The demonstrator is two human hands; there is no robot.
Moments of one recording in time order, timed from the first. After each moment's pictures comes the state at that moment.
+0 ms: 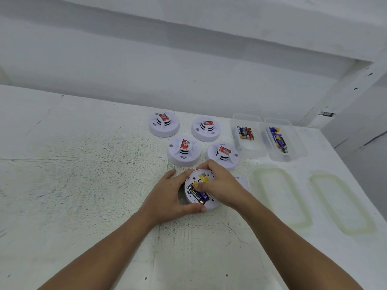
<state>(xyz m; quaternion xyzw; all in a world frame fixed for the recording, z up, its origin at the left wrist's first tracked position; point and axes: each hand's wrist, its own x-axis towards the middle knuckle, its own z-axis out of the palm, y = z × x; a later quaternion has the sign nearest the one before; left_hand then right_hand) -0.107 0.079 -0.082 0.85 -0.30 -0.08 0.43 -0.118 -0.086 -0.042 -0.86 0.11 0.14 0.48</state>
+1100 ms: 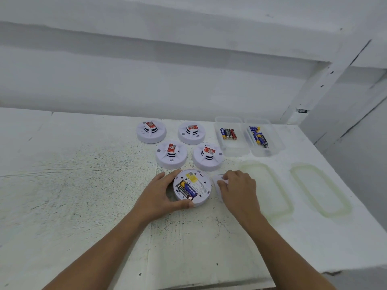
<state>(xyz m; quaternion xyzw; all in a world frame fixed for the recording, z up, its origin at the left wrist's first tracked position) -0.104 0.082 -0.097 0.87 -0.24 -0.11 0.42 -0.167 -0.130 -0.062 -0.98 0.16 -0.09 0.09</state>
